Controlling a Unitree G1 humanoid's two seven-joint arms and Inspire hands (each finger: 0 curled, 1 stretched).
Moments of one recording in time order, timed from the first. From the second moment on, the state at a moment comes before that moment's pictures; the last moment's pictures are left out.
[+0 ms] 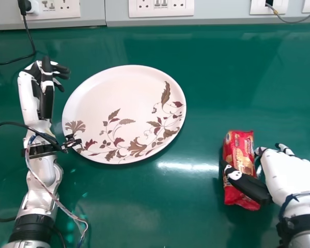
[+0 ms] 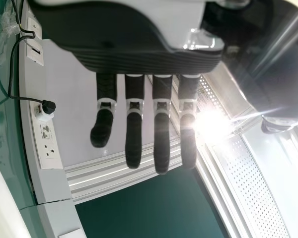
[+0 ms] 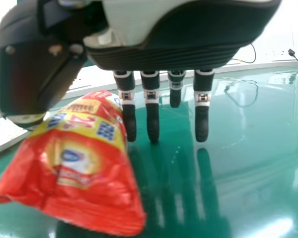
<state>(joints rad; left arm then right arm) -0.30 0.20 0.16 0.48 0.19 -0.73 0.34 0.40 0.05 -0.07 -1.05 -1.59 0.04 0.93</state>
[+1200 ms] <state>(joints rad) -0.29 0.20 0.16 0.45 0.14 -0.72 0.30 0.38 -0.18 -0.03 -0.80 -1.51 0.08 0.56</state>
